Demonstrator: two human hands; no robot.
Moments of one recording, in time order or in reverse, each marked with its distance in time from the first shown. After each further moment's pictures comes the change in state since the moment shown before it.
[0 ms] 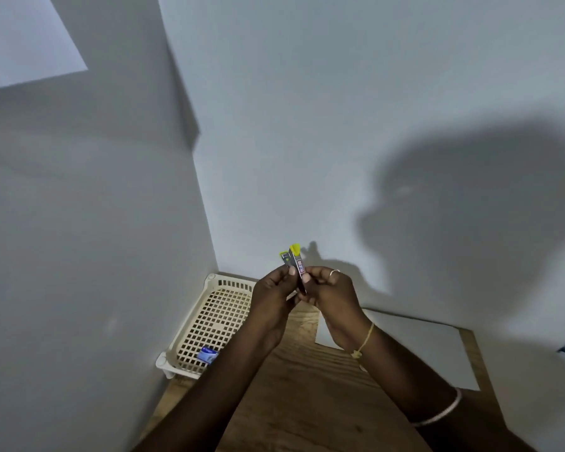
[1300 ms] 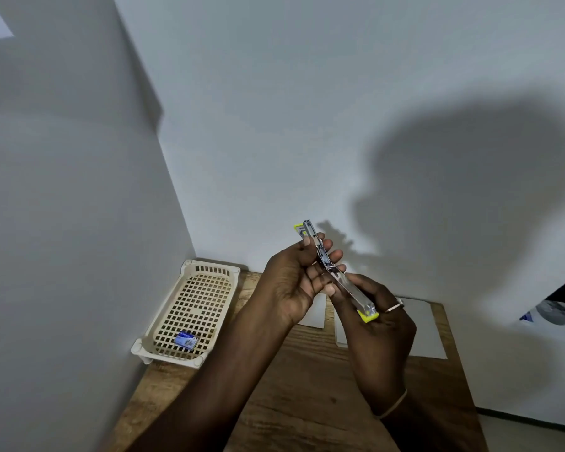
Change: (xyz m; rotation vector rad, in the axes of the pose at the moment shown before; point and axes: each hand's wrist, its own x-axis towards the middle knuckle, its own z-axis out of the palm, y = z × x) left_hand -0.041 0.038 0.101 -0.365 -0.050 -0.297; right_hand -0.103 -0.008 -0.065 -0.370 0.525 -0.702
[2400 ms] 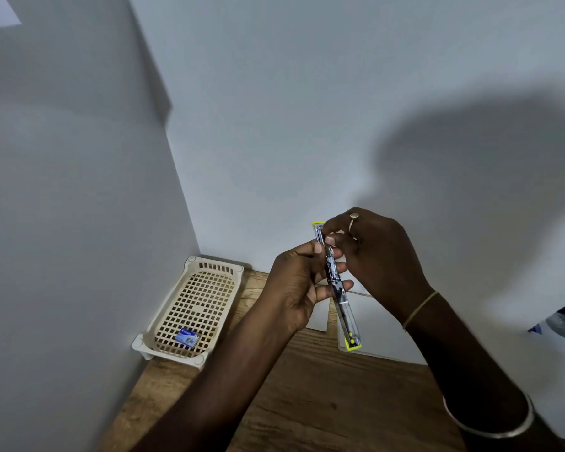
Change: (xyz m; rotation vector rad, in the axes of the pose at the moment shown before) left_hand 0.002 -0.001 -0.002 0.203 0.018 0.076; right_hand 0.117 -0.033 0.021 -0.507 -0.573 -0.349
